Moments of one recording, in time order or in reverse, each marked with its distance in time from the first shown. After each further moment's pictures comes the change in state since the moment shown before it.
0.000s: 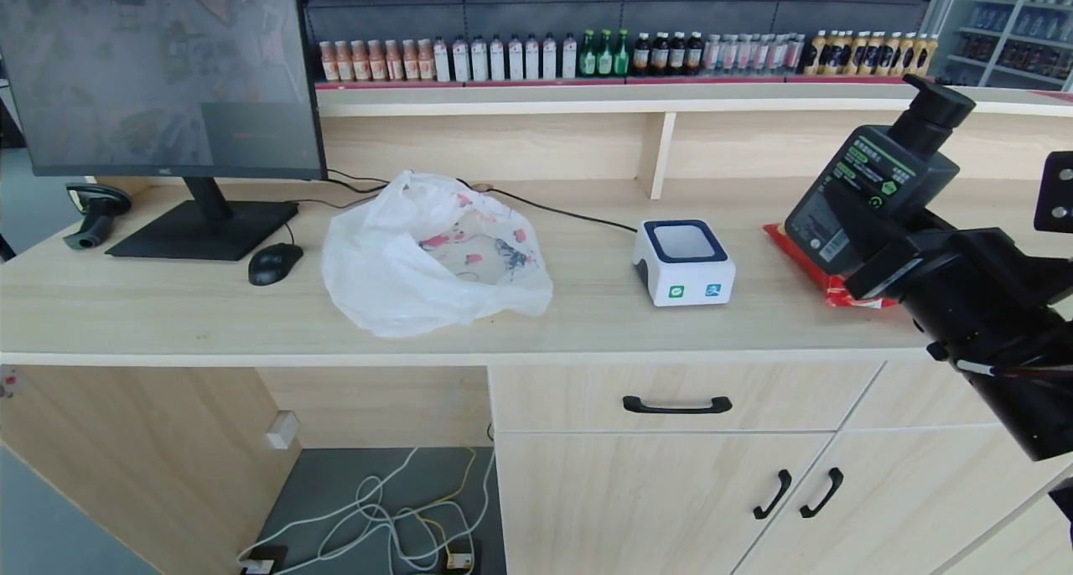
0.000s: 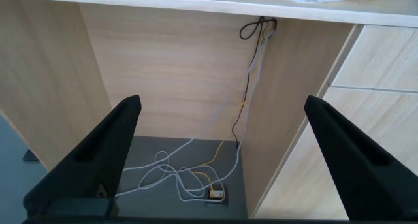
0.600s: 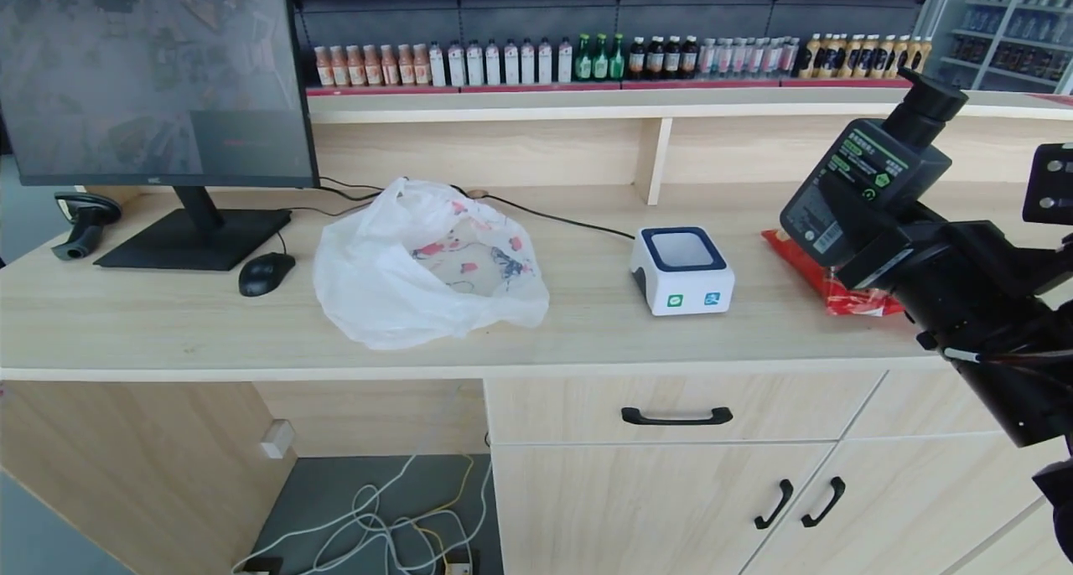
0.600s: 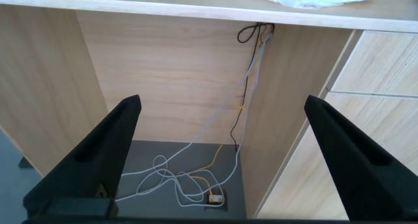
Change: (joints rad) left arm -0.001 0.000 0.000 0.000 0.000 -0.001; right arm 0.003 0.033 -0.038 -0.003 0.007 0.007
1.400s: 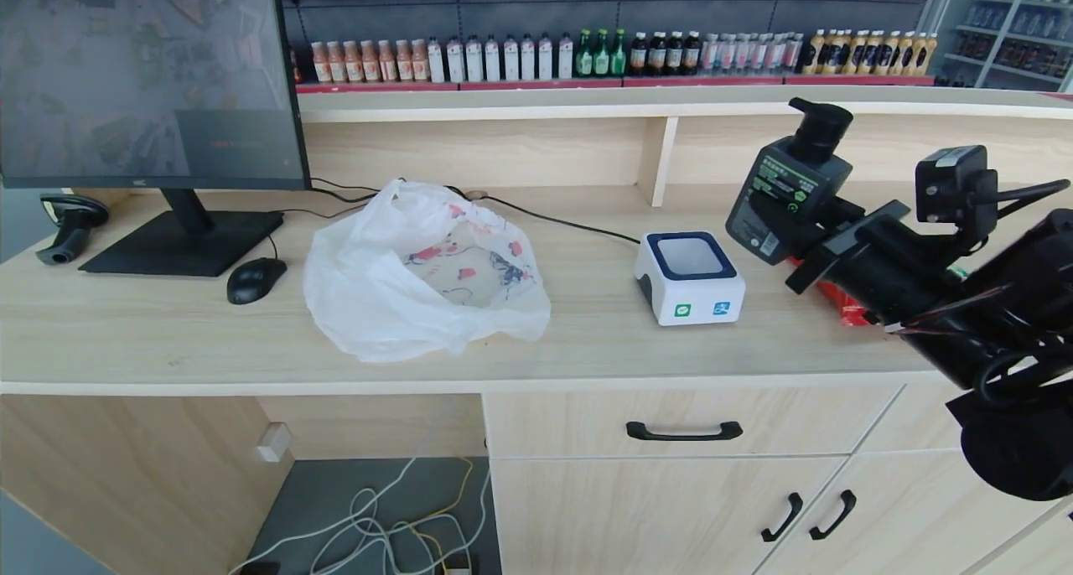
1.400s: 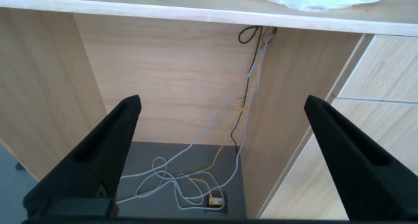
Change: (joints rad) left arm 0.000 0.000 0.000 0.000 0.000 -0.001; right arm -0.135 0.197 -0.182 0.003 0.432 -0.105
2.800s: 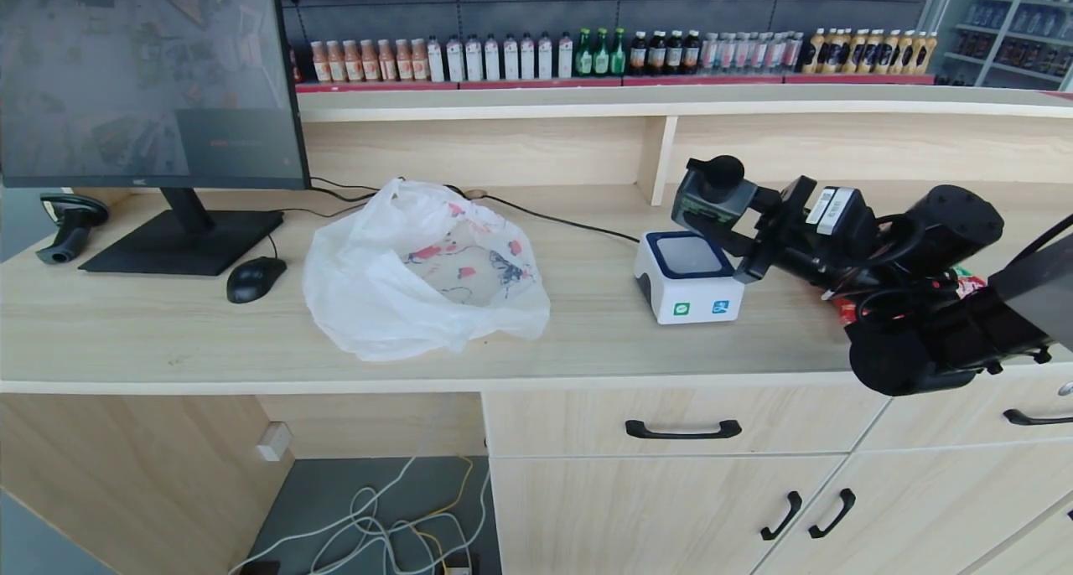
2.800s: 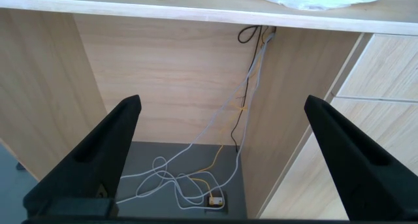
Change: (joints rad) left arm 0.000 0.000 0.000 0.000 0.000 0.003; right arm -0.075 0.323 -0.455 -0.001 0.548 -0.433
